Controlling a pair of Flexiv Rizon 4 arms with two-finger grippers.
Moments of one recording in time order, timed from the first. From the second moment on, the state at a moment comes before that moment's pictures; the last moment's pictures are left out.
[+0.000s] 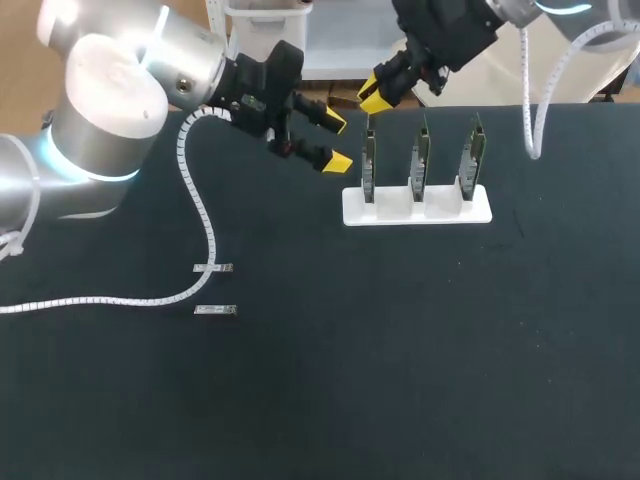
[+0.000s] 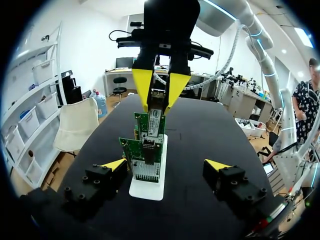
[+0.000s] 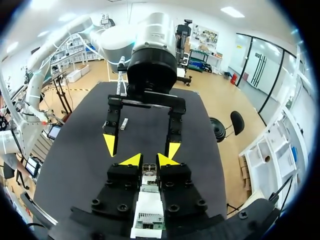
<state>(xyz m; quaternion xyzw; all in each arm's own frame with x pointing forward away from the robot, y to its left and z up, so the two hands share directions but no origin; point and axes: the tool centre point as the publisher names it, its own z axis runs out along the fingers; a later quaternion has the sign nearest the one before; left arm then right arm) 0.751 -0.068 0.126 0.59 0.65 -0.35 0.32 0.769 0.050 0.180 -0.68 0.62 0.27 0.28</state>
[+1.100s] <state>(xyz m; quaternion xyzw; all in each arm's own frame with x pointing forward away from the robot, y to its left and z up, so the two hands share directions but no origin) 0.751 -0.068 0.126 0.59 0.65 -0.35 0.32 0.777 0.052 0.168 -0.67 0.64 0.27 0.27</state>
